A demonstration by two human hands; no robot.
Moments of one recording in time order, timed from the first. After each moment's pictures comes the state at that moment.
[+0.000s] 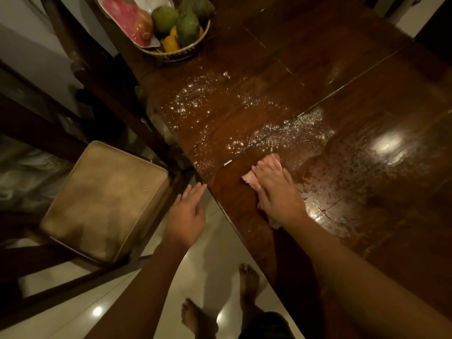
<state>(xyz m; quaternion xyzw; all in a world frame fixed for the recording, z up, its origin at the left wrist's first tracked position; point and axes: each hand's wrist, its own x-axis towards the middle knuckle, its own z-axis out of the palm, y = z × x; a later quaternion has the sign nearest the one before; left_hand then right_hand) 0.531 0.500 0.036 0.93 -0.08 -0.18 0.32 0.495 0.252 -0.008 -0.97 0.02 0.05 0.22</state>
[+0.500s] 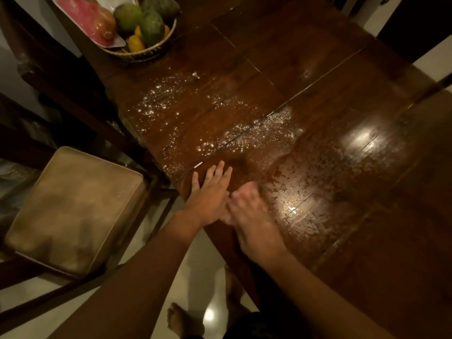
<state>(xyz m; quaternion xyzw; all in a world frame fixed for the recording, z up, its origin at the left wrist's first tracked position) 0.561 0.385 0.025 0.90 -0.31 -0.31 0.07 0.421 0.270 -0.011 -0.98 -0.01 0.06 0.18</state>
